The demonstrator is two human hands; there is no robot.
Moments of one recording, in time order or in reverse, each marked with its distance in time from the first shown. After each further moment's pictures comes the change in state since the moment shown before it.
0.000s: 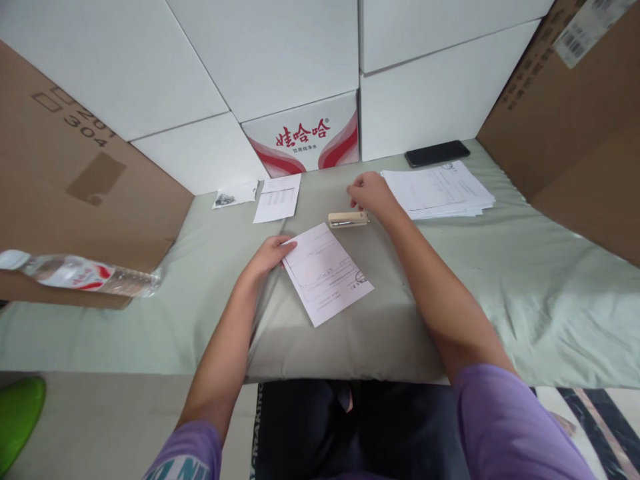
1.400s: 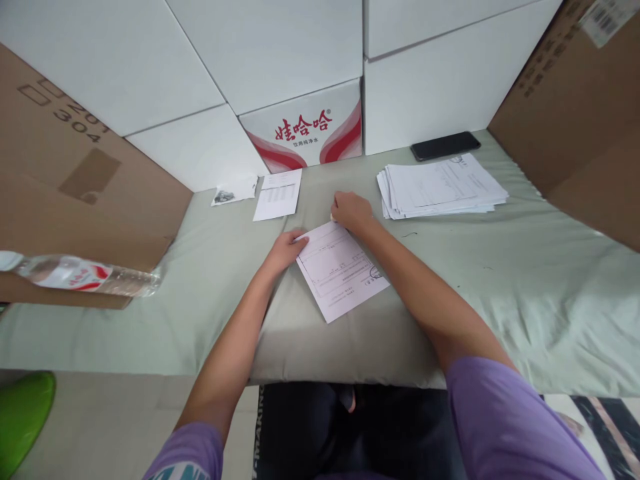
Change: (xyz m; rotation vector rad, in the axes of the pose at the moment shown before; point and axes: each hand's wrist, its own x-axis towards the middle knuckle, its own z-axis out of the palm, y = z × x) left_hand 0.021 -0.006 0.023 0.280 0.117 0.208; right_hand 0.015 0.008 0.074 -0.494 -0.023 -0.107
